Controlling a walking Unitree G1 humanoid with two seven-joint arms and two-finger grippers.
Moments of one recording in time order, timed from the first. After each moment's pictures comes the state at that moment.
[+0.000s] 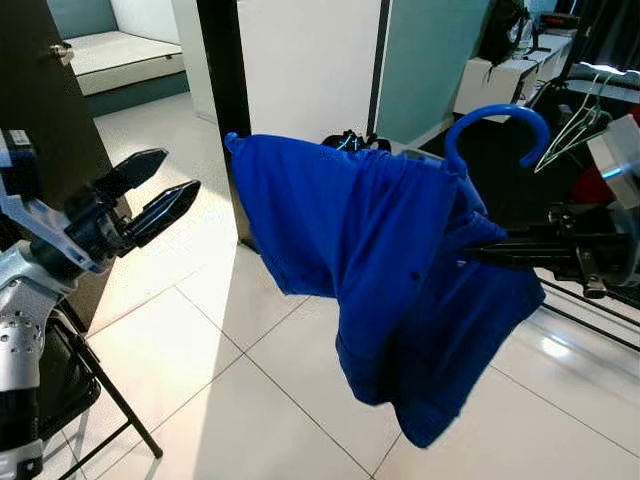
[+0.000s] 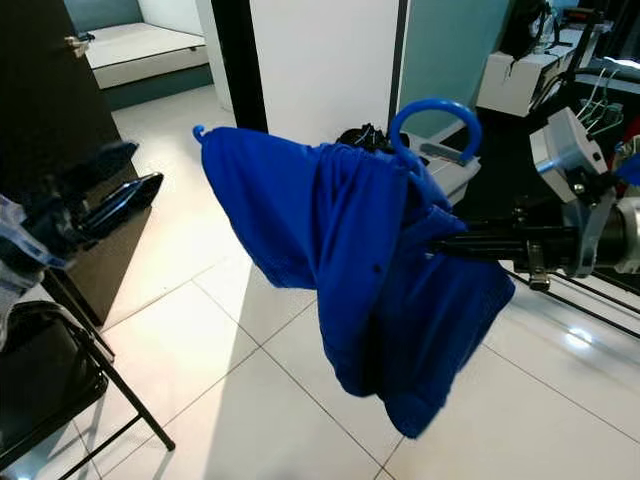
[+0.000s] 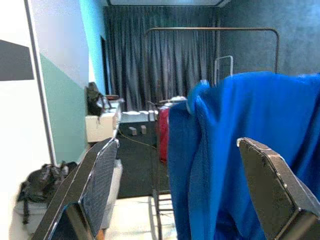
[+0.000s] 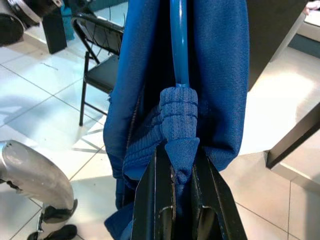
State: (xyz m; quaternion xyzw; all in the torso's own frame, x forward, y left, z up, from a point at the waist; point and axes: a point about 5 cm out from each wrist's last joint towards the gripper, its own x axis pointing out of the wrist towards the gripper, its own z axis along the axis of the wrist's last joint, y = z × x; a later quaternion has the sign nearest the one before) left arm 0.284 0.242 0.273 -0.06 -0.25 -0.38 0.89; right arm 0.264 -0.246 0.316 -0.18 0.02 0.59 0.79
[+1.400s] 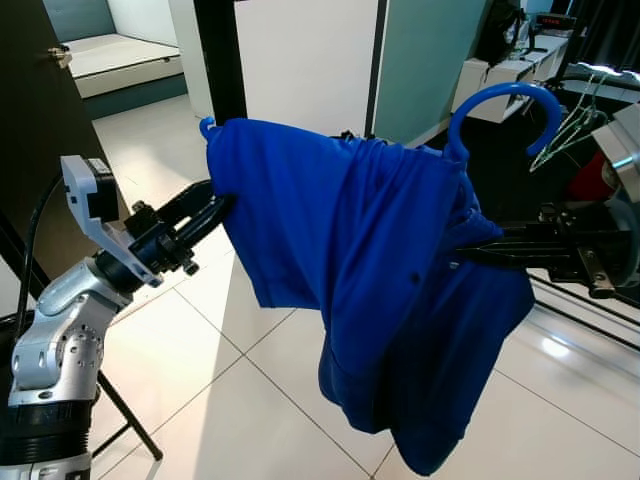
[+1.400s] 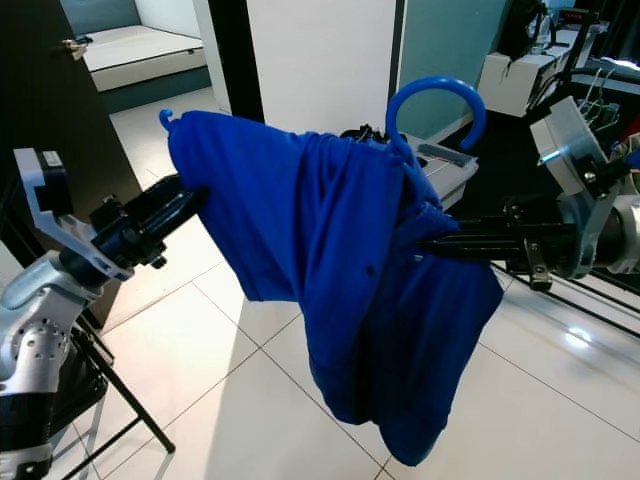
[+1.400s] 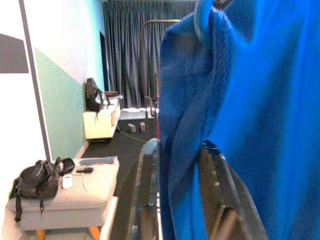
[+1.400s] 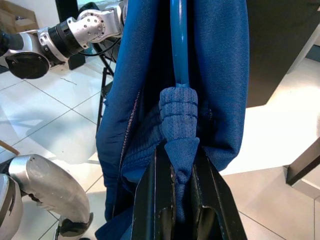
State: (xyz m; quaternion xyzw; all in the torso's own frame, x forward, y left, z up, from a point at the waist) left arm 0.295 0.206 0.253 -0.07 -0.25 -0.38 0.89; right arm 0.259 -0.236 0.321 -0.15 0.01 0.61 0.77
